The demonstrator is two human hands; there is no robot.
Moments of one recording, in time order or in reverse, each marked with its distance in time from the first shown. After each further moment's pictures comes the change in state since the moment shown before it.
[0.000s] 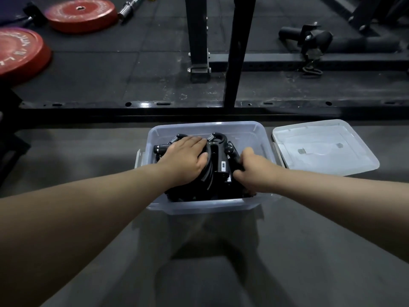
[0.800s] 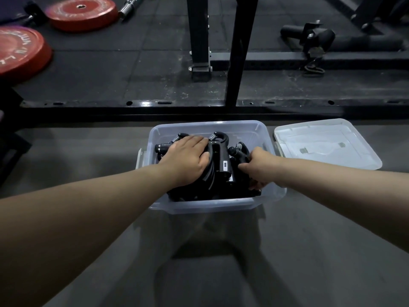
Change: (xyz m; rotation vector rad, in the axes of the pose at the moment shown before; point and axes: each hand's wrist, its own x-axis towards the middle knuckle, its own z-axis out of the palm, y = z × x) left_hand -0.001 -0.001 0.002 0.000 -0.012 -0.002; right_hand 0.015 0.001 -0.008 0.325 -0.094 0.252
